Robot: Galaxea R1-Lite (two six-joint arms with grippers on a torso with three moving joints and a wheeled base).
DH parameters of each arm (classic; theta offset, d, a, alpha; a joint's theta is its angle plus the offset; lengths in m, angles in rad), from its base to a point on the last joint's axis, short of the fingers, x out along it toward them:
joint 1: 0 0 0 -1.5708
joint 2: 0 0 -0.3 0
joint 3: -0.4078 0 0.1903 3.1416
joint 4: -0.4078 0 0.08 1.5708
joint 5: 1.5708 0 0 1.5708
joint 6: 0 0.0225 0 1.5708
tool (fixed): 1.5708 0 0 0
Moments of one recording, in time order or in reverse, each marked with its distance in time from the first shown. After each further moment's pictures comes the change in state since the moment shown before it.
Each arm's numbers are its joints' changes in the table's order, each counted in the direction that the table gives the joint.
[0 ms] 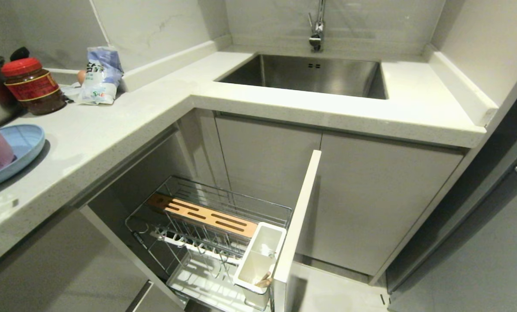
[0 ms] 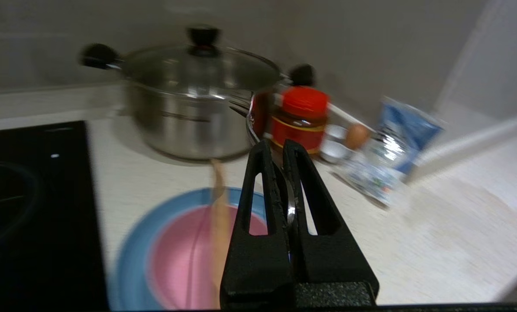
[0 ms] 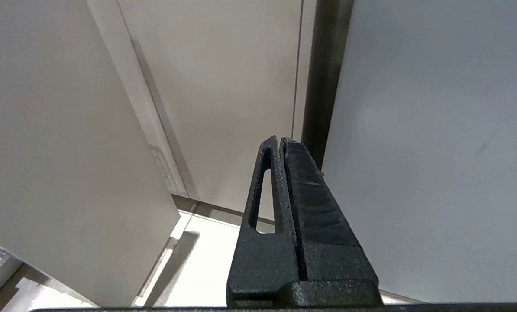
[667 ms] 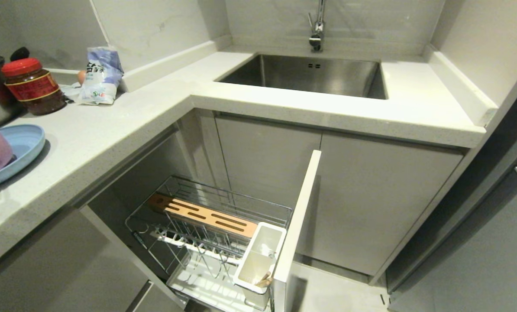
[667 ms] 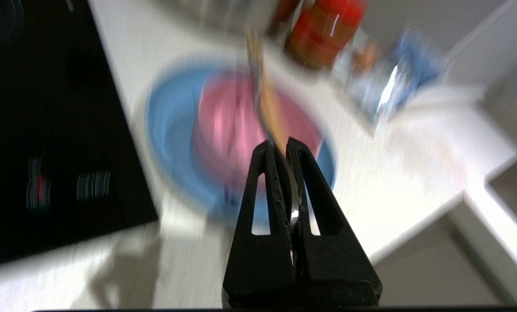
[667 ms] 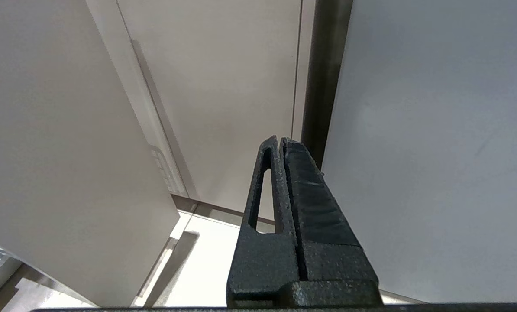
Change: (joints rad) left arm 0.398 -0.235 0.047 -0.607 0.484 -0.622; right arm 0.000 0.000 0.000 0.000 0.000 0.000
